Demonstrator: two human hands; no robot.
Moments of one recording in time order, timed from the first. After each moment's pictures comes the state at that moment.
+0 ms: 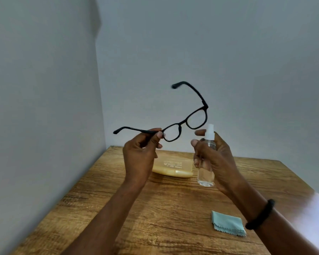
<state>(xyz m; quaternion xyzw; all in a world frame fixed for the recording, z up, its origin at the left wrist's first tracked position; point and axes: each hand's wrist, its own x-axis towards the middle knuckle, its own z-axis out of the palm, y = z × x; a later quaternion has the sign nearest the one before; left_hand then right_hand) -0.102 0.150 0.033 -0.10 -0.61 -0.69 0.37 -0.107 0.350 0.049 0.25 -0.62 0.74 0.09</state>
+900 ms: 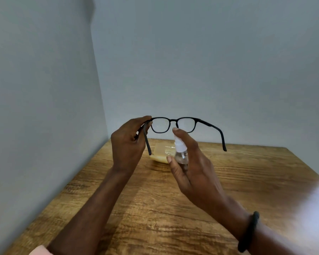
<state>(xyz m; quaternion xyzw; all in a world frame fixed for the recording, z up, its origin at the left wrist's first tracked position) -0.099 0.122 0.033 -0.16 -0.72 -0.36 0.57 -0.055 0.312 0.020 0.37 -0.78 0.39 0.31</state>
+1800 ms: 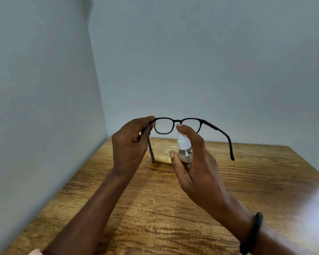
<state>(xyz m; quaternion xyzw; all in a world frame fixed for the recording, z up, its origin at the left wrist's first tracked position) -0.098 0.127 0.034 -0.18 -0.73 -0.33 0.57 -0.058 0.316 0.024 0.35 -0.78 0.41 0.32</state>
